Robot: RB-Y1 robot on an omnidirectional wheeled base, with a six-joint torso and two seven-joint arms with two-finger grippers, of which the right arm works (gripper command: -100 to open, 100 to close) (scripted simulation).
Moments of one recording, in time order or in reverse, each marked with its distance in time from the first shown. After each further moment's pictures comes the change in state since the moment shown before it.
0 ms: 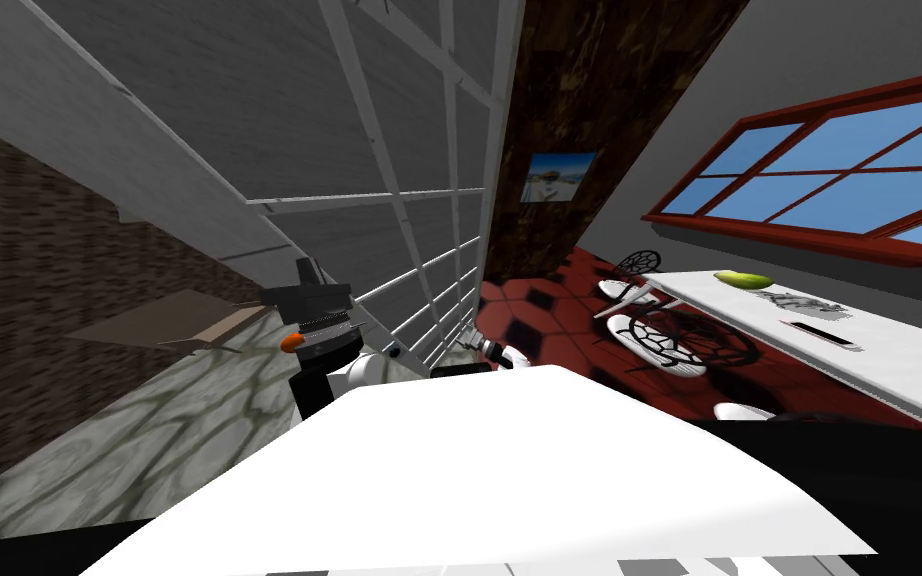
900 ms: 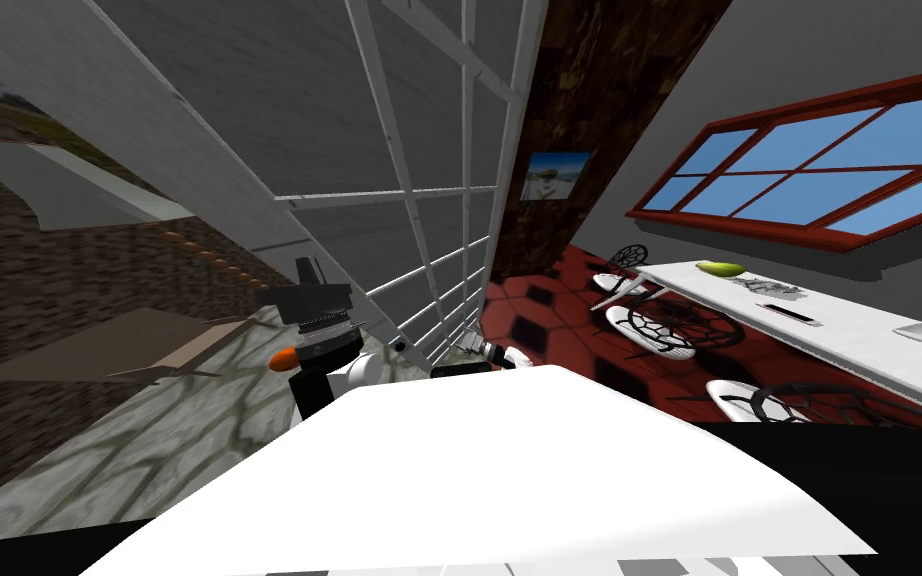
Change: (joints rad) arm 0.027 -0.045 0.074 -0.040 0.017 -0.004 -0.019
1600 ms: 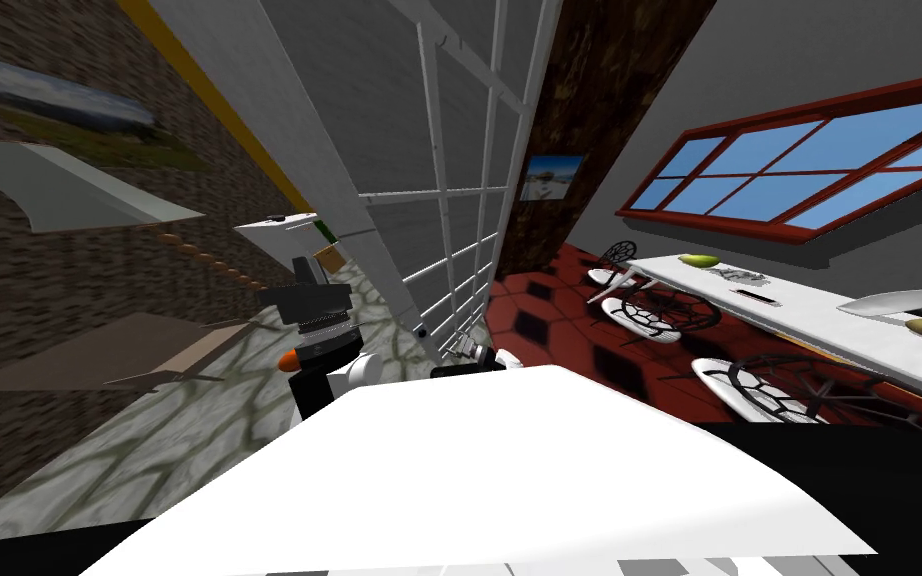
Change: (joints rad) arm 0.005 0.079 0.040 0.005 0.006 -0.012 0.005
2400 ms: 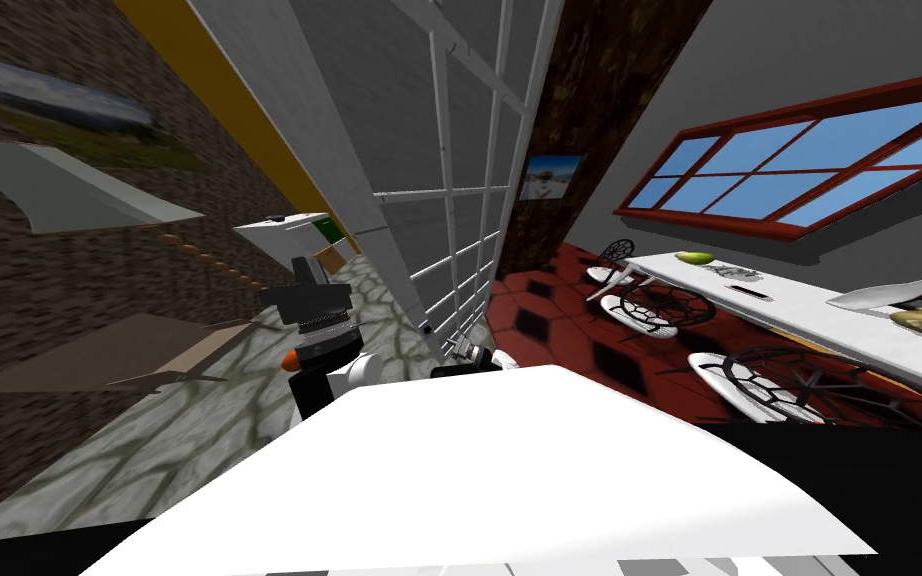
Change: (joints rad) arm 0.014 0.033 0.014 -0.023 0.005 0.002 -0.010
